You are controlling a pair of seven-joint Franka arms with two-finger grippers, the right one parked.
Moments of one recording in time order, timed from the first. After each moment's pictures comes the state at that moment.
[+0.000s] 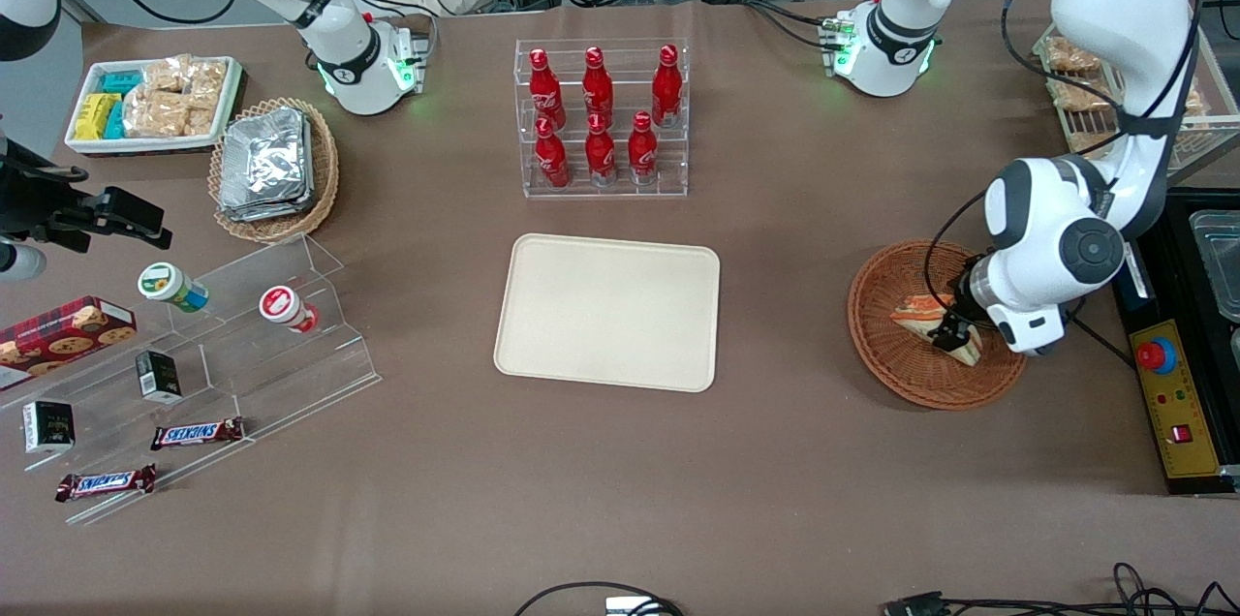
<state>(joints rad) 0.12 0.37 -0.15 -2.11 0.06 2.37 -1.15</state>
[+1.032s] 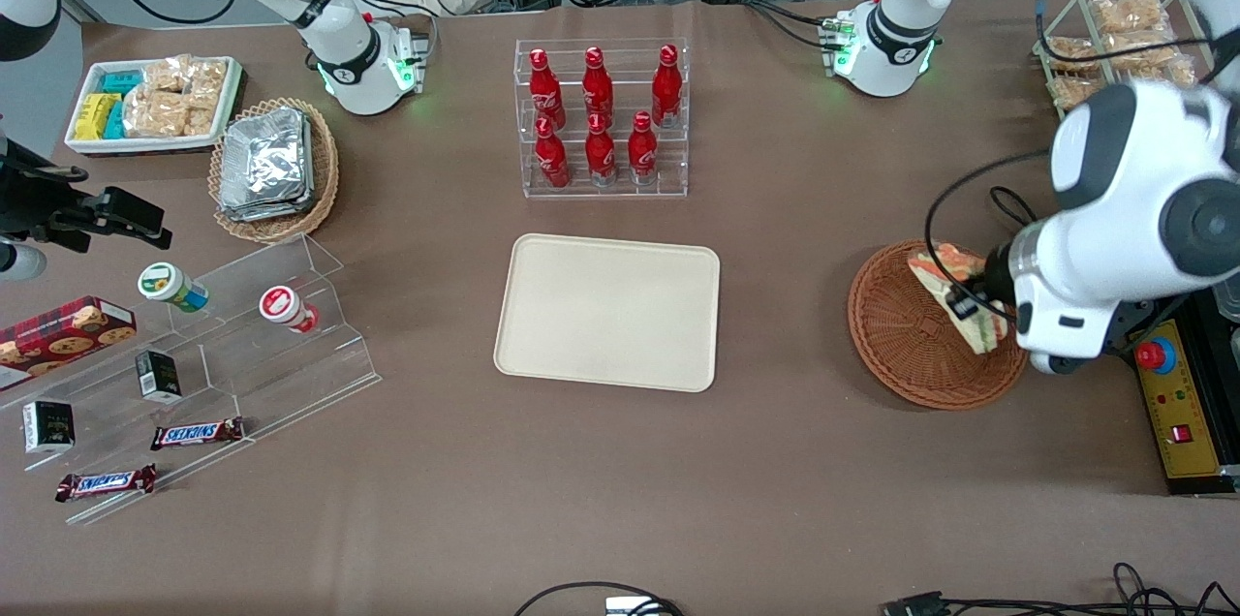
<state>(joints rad) 0.08 0.32 -0.33 -1.42 0.07 1.53 -0.76</state>
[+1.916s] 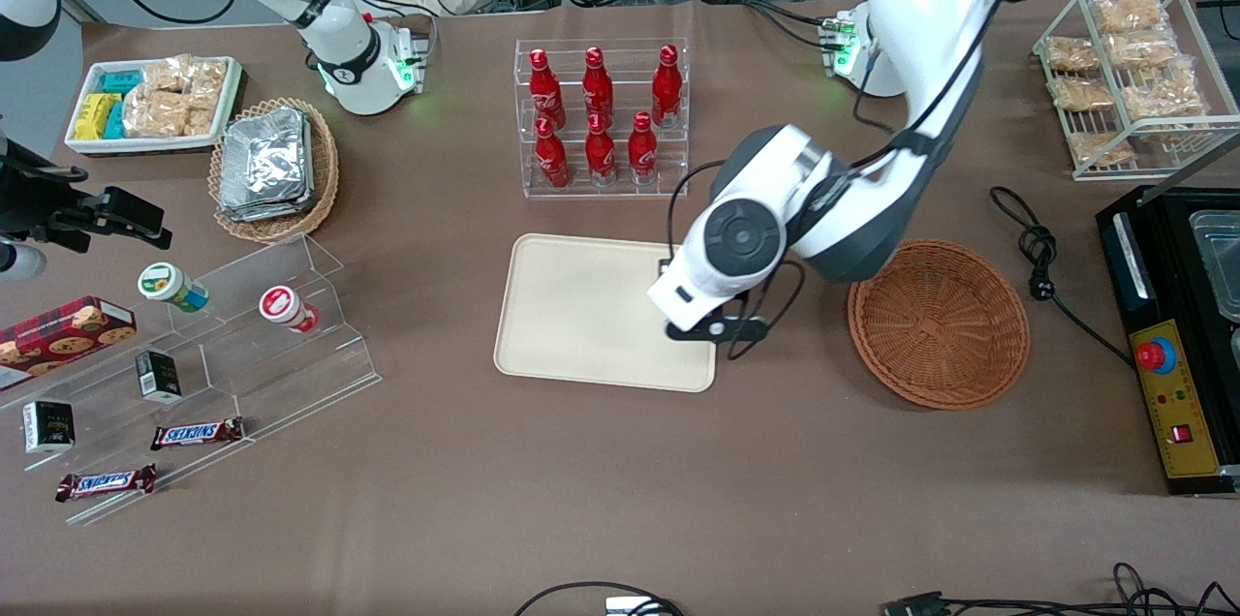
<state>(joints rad) -0.33 0.69 -0.42 -1.30 0.07 1.75 -0.67</state>
